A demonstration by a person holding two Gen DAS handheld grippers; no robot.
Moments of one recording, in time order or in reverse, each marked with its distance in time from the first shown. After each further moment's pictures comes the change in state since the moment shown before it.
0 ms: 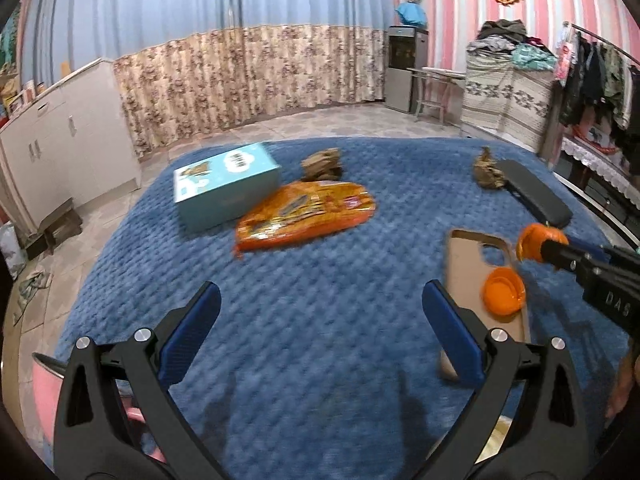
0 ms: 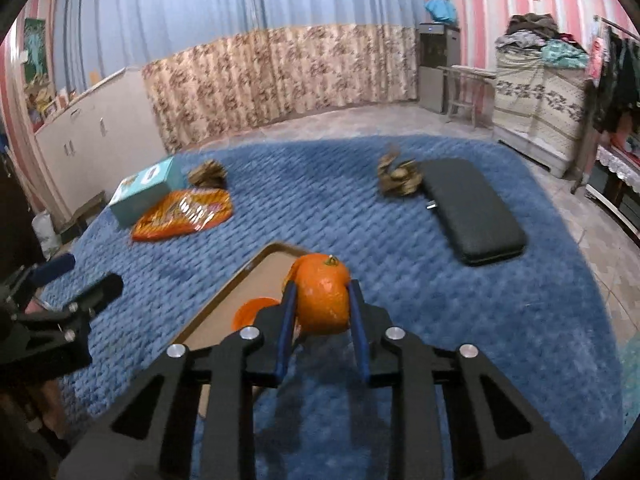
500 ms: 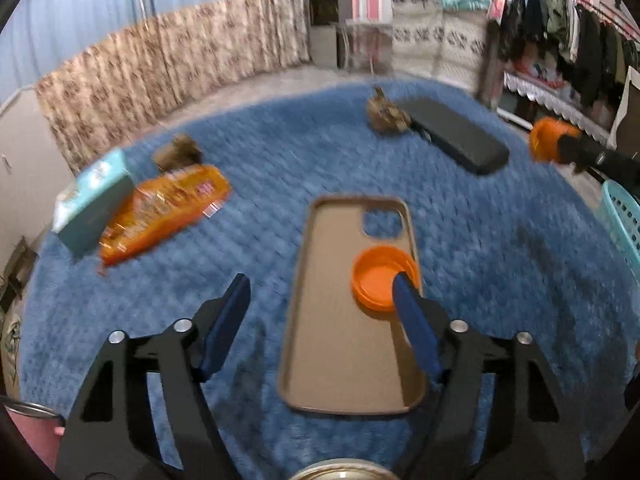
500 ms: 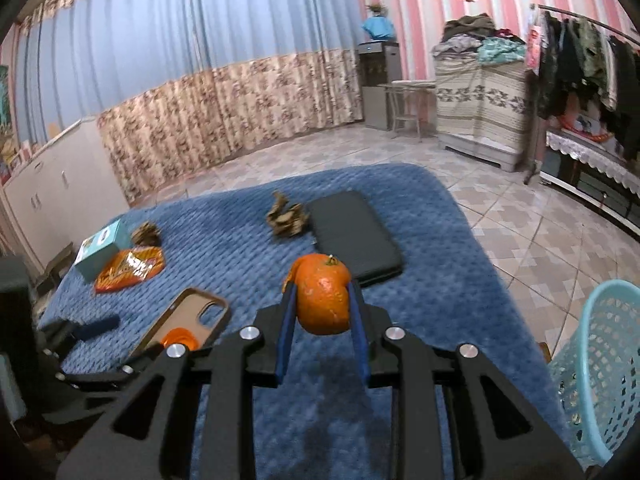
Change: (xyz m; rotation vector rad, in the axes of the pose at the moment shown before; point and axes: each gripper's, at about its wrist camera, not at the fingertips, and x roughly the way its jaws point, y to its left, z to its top) left arm 0.032 -0.095 0.002 0.187 0.169 -0.179; right arm -0.045 -0.084 0.012 0.143 -0.094 -0.110
